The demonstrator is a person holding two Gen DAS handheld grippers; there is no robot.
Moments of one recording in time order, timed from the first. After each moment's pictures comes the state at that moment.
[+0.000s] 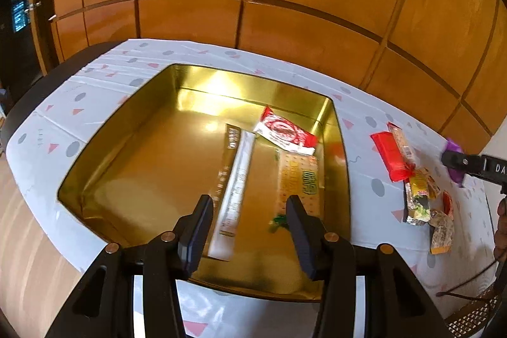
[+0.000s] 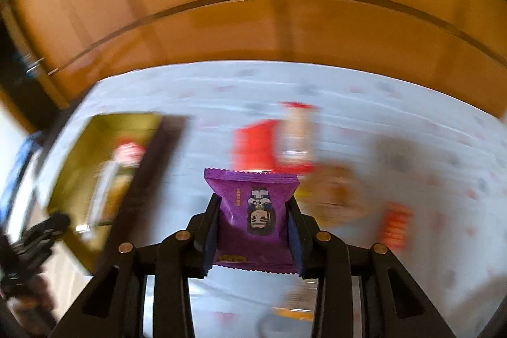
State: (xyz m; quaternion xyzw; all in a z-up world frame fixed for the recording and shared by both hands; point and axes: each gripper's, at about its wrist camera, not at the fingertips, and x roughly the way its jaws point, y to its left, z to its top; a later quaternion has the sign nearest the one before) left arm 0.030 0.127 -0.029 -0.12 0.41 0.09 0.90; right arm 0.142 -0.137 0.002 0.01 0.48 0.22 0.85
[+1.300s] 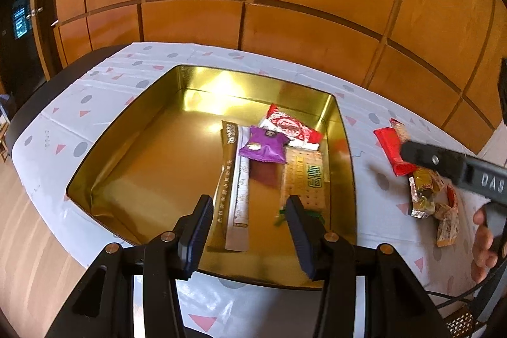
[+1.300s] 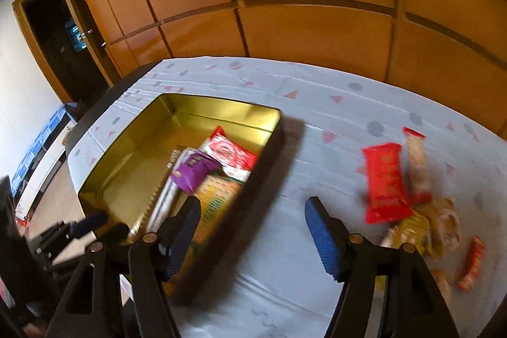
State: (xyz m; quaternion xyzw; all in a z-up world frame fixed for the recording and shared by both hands) left arm 0.020 0.124 -0.027 -0.10 0.40 0.09 0.90; right arm 0.117 -0.072 -0.011 -0.03 0.43 0.26 0.86
